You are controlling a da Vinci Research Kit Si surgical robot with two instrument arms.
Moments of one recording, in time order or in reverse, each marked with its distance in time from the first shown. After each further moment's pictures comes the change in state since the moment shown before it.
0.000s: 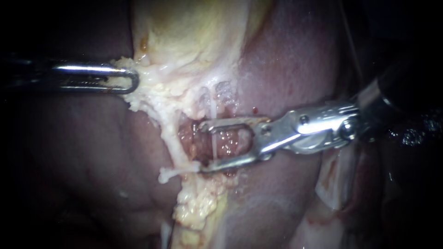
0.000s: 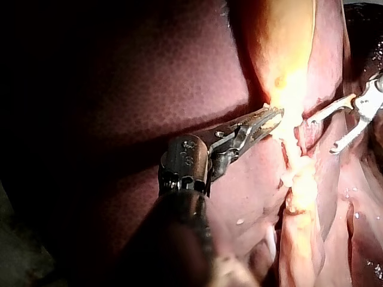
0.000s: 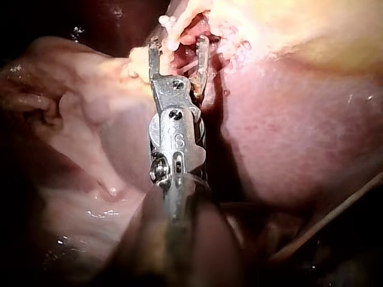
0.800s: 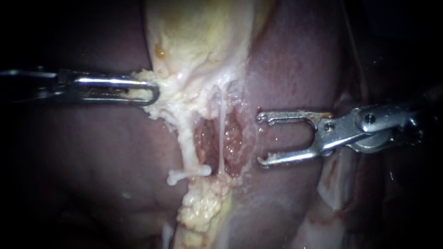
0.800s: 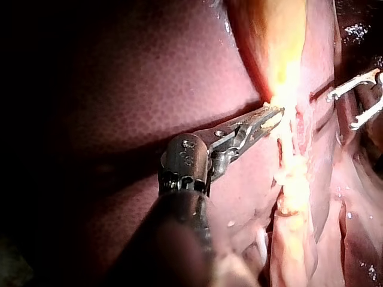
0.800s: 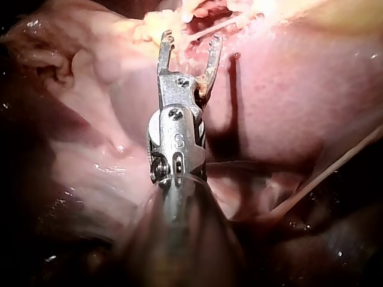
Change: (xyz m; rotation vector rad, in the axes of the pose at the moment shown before) right arm 0.000 -0.001 -0.007 -0.046 -0.006 -0.016; left arm -0.003 -0.001 0.006 0.003 -0.003 0.019
